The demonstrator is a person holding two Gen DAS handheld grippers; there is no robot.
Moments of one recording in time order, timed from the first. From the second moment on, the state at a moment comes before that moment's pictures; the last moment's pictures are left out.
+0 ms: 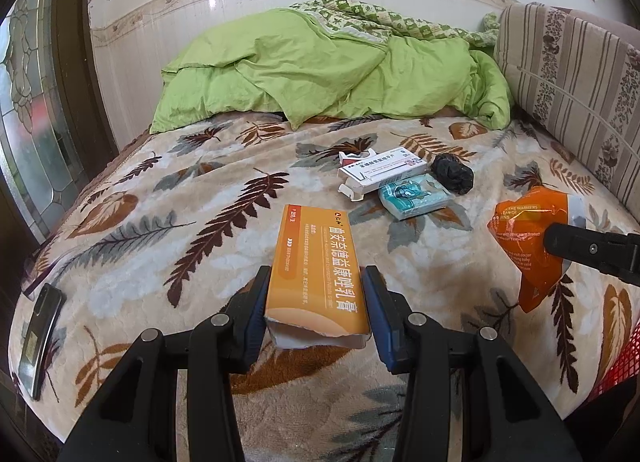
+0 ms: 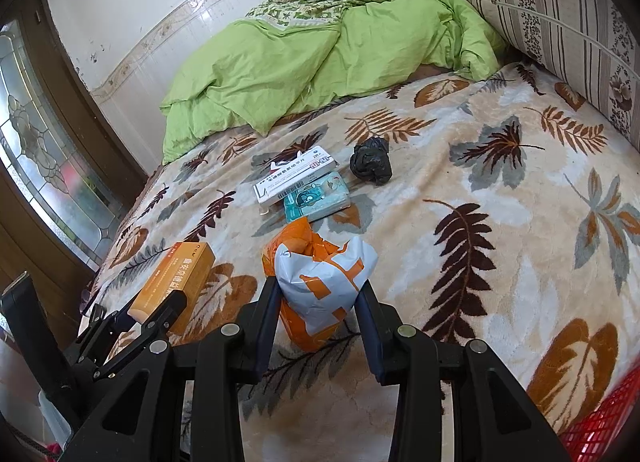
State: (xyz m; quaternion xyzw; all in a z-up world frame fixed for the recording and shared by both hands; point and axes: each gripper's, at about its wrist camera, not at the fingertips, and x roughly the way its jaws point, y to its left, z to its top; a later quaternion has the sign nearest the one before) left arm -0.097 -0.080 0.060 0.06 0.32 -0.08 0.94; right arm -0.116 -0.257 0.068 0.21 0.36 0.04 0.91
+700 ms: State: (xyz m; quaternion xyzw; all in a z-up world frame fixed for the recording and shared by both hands) left arm -0.097 -0.083 0.059 0.07 0.32 -0.08 0.94; right arm -0.117 -0.258 0.068 0.21 0.36 0.04 0.91
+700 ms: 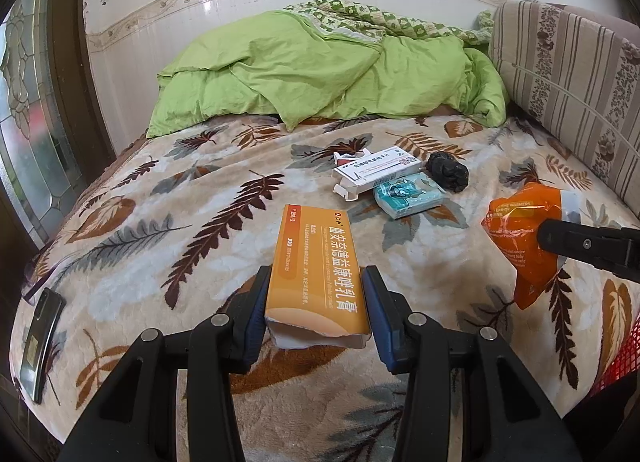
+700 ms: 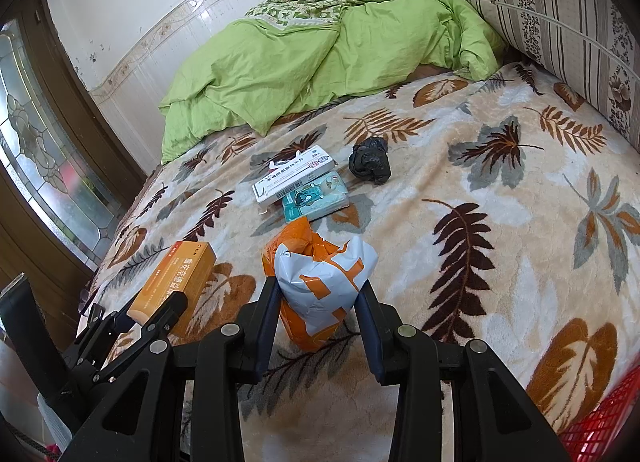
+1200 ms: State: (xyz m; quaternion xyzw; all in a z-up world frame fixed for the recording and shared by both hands) left arm -0.099 -0.087 0.058 0.07 0.32 -0.08 0.94; right arm -0.116 -0.259 0.068 0.21 0.36 0.04 0.91
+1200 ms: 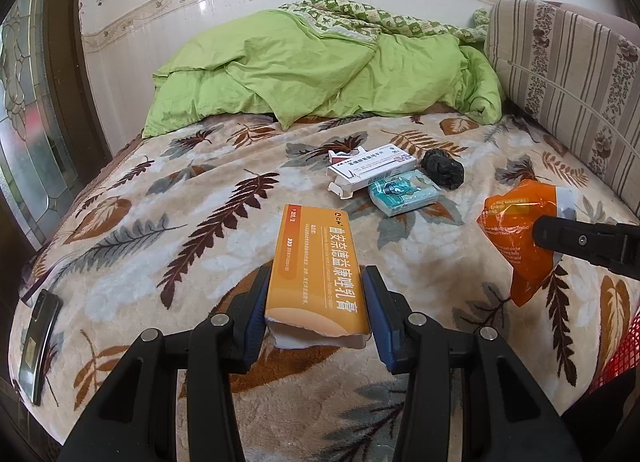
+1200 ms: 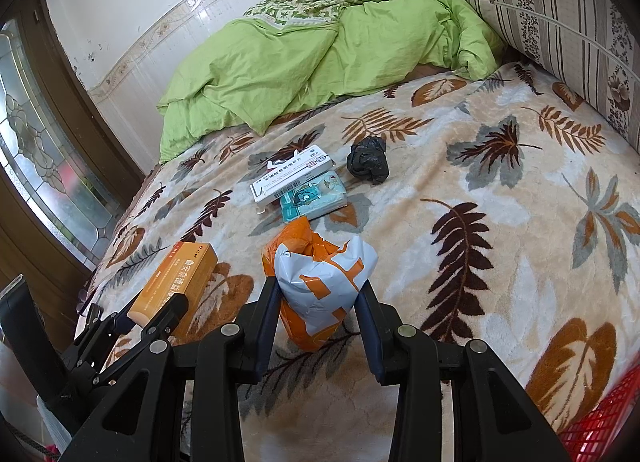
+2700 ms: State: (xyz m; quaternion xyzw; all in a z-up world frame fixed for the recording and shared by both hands) left arm -0.101 -0.092 0.058 0.07 0.32 -0.08 0.94; right arm -0.116 -0.261 0.069 0.21 0.36 0.03 0.91
